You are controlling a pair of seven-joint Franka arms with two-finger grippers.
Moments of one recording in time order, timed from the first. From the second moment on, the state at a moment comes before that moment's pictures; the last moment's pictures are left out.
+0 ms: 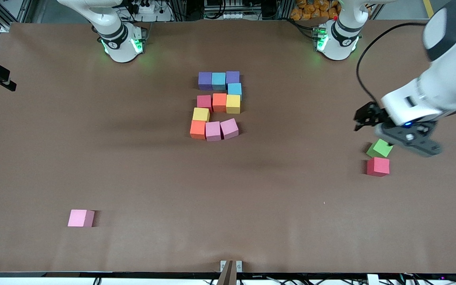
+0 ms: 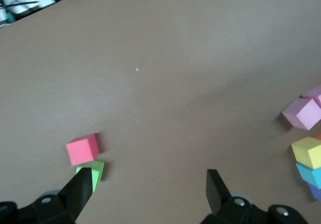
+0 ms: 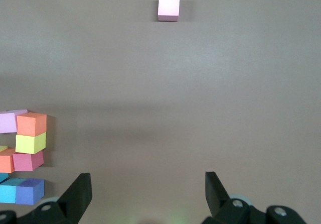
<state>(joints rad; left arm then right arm) -0.04 0.18 -0.19 -1.42 -0.02 1.66 0.17 -0.02 -0.04 -0.08 -1.50 0.03 1.44 -0.12</state>
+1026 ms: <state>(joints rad) -0.06 0.00 0.02 -1.47 0.01 1.48 0.03 -0.02 -0.02 -0.08 -1.50 0.04 1.44 -0.12</state>
